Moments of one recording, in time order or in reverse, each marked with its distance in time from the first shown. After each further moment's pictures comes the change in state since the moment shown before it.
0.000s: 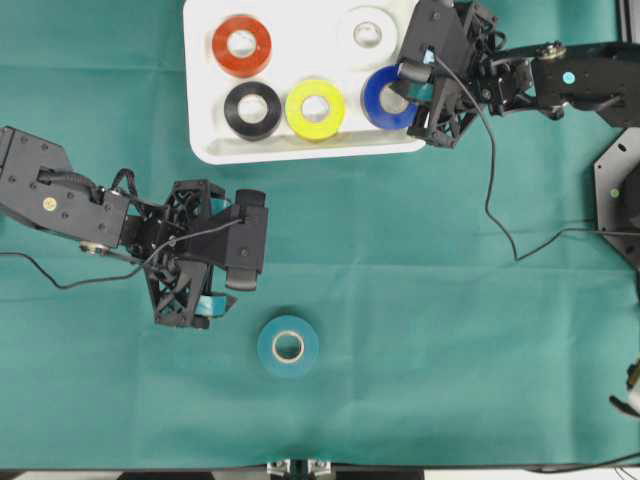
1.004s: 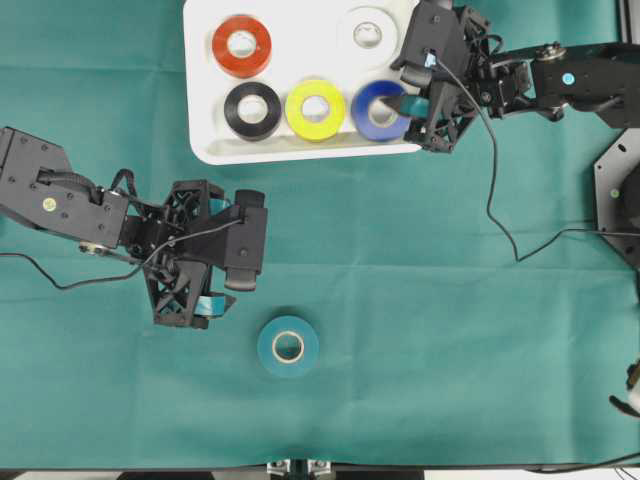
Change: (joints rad) left arm 0.000 0.000 0.006 0.002 0.000 0.000; right arm -0.002 0.002 0.005 0.000 -0.063 -0.002
